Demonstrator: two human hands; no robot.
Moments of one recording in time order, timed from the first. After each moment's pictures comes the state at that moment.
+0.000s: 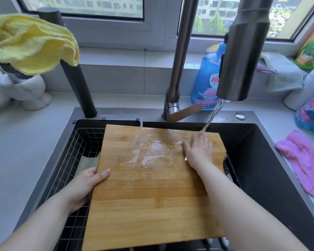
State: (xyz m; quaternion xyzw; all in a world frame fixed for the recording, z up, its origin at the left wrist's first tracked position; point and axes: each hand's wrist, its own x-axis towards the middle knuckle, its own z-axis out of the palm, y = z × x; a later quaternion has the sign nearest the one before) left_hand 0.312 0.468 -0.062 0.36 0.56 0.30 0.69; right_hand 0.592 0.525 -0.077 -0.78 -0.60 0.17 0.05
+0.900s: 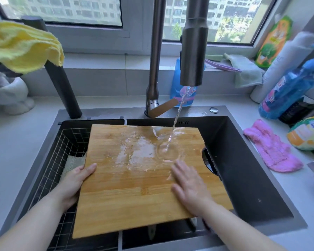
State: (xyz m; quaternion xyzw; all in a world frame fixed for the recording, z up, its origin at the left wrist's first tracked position) left_hand 0.326 0.447 -0.056 0.34 0.59 0.34 0.65; right_hand 0.613 0.390 -0.087 -0.68 -0.71 0.17 0.02
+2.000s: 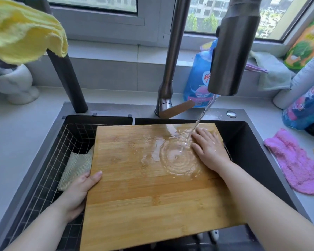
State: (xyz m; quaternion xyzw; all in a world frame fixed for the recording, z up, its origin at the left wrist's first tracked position) left_hand 0.325 0.450 -0.082 0.29 0.54 0.37 0.70; right_hand 0.656 0.513 -0.067 -0.70 -0.70 0.12 0.00
